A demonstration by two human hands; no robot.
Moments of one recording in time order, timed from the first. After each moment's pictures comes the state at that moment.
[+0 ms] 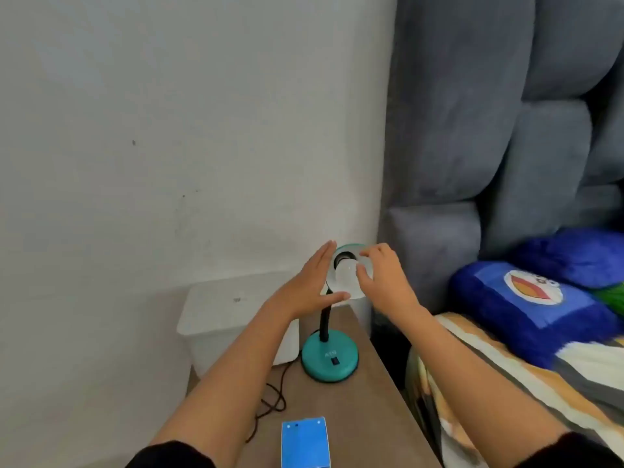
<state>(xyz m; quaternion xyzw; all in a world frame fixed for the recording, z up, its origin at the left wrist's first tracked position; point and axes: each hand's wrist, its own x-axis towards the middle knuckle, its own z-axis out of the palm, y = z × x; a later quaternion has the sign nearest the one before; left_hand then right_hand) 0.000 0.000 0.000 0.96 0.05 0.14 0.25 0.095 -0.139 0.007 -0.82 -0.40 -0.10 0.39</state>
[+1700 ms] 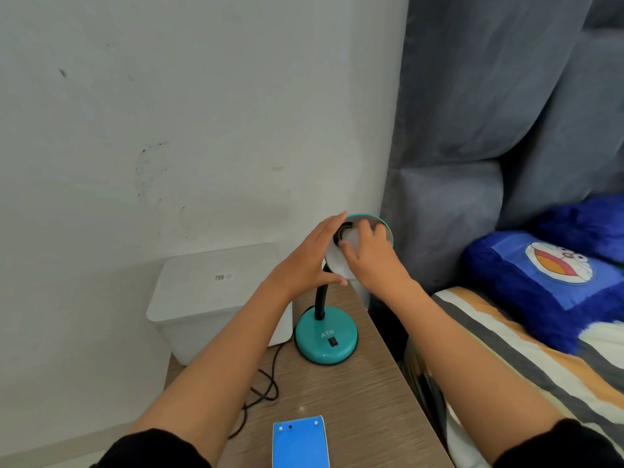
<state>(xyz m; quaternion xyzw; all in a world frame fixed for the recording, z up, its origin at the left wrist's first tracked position) 0.050 0.034 -0.034 0.94 -0.01 0.20 0.27 0.131 -0.085 -0.028 -0.87 -0.37 -0.04 0.32</state>
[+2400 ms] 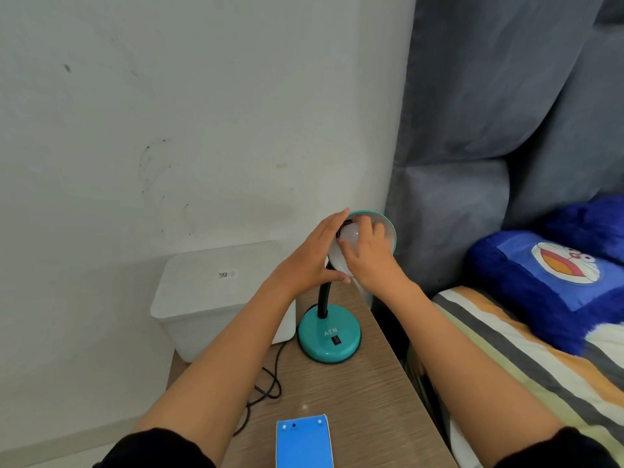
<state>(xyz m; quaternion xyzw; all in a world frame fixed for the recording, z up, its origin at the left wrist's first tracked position) 0.048 0.035 -0.033 0.93 -0.01 0.20 0.30 0.132 -0.074 -0.036 -0.85 -0.39 -0.06 0.36</state>
